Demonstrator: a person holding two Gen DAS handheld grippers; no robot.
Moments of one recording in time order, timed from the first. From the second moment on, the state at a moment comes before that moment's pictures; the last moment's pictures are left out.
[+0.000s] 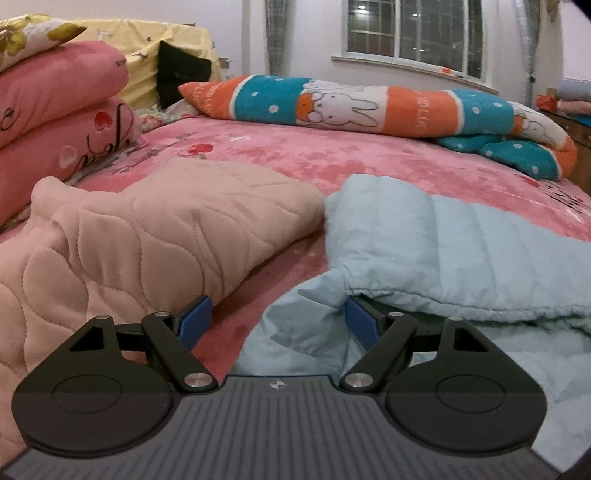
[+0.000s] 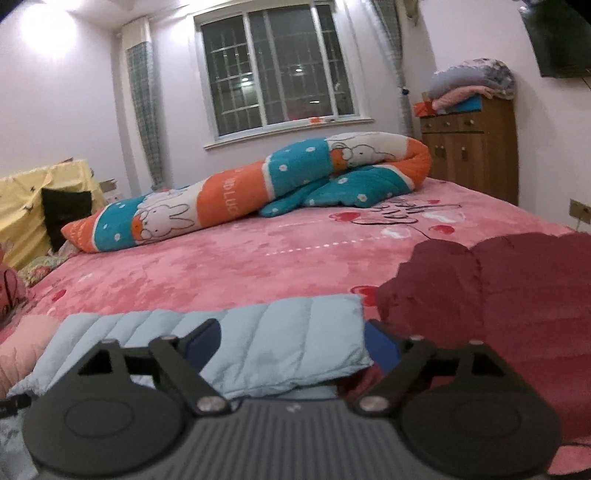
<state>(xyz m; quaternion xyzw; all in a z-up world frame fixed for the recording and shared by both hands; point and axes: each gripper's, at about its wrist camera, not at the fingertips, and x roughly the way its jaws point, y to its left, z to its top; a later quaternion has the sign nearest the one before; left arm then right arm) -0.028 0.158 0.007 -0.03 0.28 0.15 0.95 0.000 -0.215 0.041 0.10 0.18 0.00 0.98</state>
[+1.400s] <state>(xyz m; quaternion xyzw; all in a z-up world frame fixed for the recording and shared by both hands) -0.092 0.152 0.038 -0.03 0.18 0.17 0.97 -0.032 -0.186 0.033 0.06 0.25 0.00 0.97</state>
